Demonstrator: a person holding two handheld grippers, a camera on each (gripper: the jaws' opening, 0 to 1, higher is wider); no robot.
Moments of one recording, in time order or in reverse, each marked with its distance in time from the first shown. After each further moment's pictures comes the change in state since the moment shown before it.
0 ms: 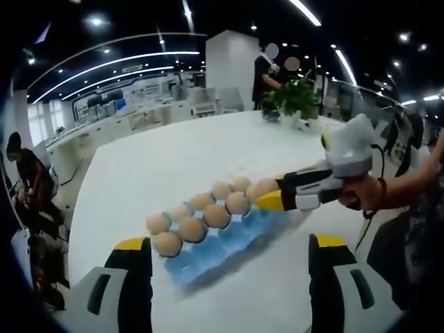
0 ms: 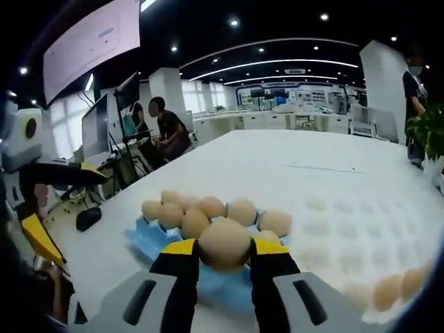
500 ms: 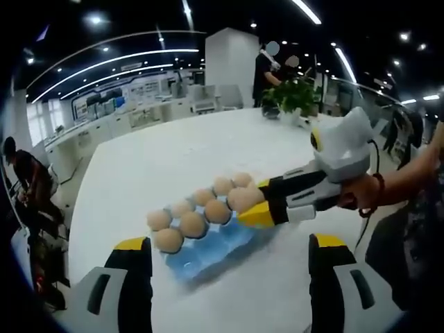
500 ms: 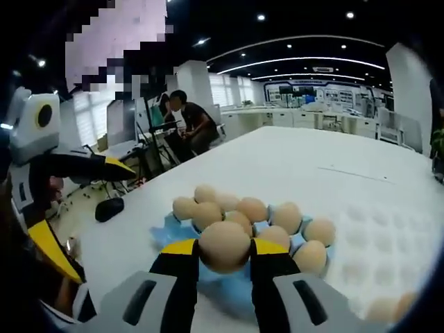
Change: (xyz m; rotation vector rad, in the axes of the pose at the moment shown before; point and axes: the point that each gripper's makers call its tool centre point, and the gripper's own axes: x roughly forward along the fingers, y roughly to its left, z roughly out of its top) left arm -0.002 0.003 -0.006 0.003 0.020 -0.002; right arm 0.018 0.046 -0.002 -0.060 0.039 0.159
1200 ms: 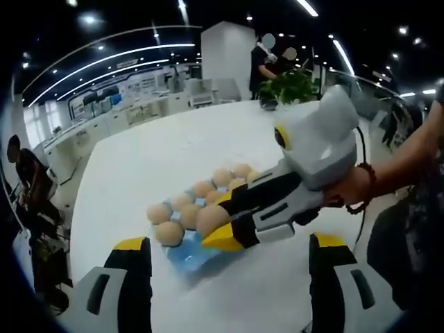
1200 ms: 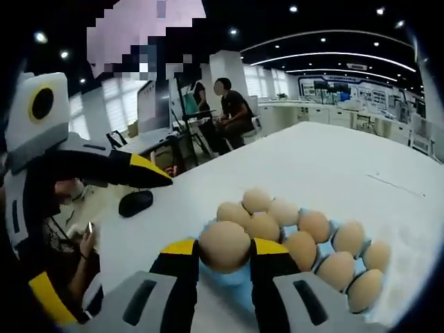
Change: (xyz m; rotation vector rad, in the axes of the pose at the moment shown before) left arm 0.000 0.001 -0.010 0.022 0.040 -0.003; right arm 0.043 0.060 0.008 -0.067 0.058 0.198
